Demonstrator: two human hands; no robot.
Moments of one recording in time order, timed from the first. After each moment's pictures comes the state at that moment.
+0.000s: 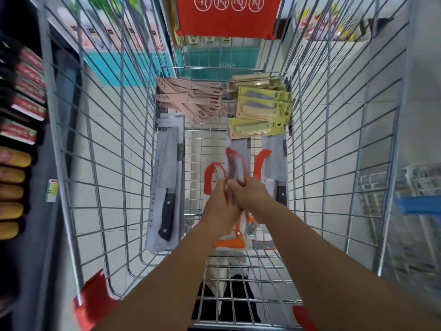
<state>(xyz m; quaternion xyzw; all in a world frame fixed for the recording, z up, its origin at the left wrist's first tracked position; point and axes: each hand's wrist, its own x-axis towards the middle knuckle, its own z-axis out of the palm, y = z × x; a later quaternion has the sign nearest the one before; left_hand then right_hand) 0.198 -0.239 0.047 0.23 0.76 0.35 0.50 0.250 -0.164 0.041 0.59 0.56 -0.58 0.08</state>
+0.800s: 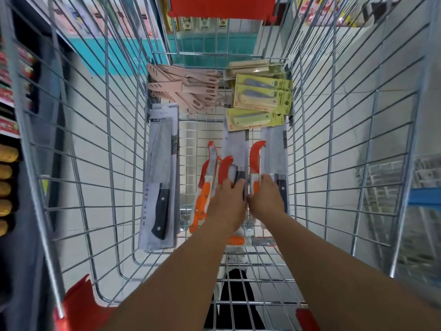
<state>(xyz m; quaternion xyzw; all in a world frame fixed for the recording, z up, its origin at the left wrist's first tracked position) 0.212 -0.229 0.000 0.45 0.80 0.08 0.39 0.285 -0.167 -0.005 0.65 0.63 -0.40 0.11</state>
